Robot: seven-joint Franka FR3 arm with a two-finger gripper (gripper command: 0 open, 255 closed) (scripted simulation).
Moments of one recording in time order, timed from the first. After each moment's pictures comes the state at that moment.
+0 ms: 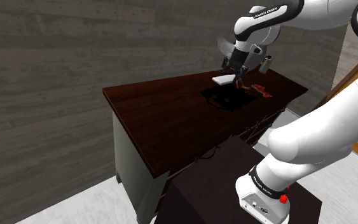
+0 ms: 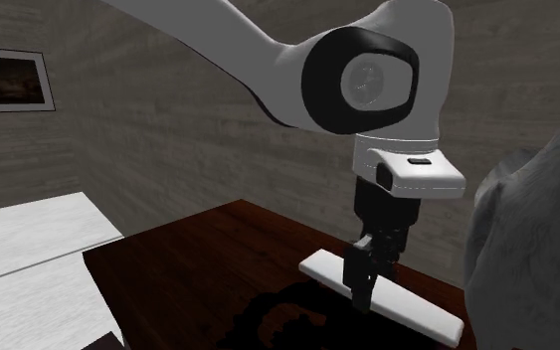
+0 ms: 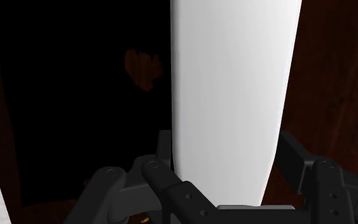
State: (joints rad) arm -0.57 -0.10 0.00 -2.21 0.00 2.09 1.11
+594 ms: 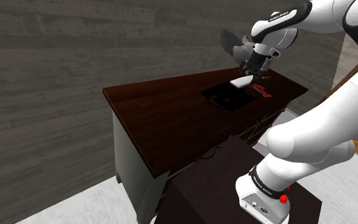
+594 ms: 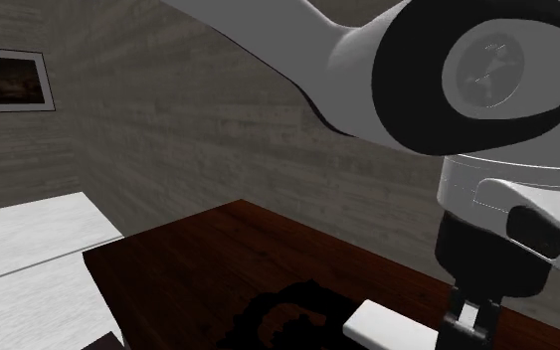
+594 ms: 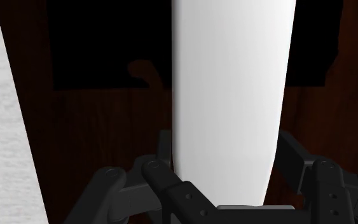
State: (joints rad) arm -0.67 -0.05 -0.12 -2.15 -0.01 2.08 0.90
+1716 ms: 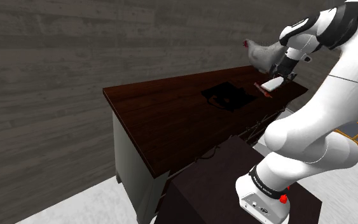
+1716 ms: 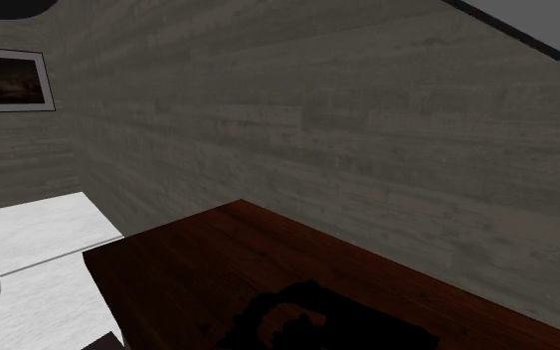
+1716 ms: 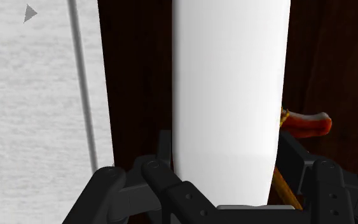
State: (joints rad) arm -0.88 0.24 -0.29 -1.77 0.06 1.99 0.49
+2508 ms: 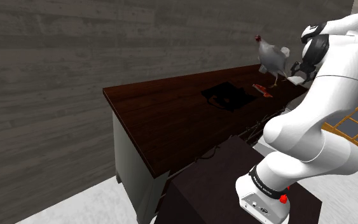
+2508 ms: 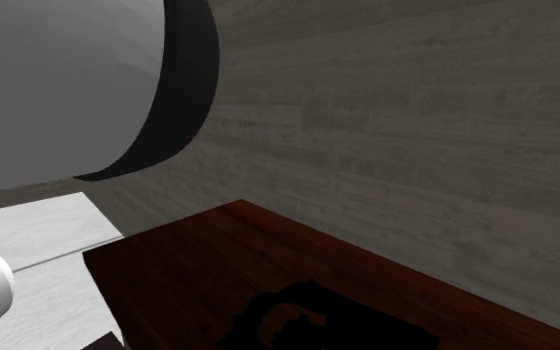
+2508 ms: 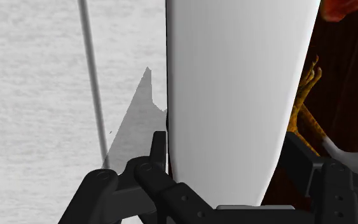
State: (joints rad) arm -1.11 0.61 -0.33 -1.17 0.18 1.80 0.28
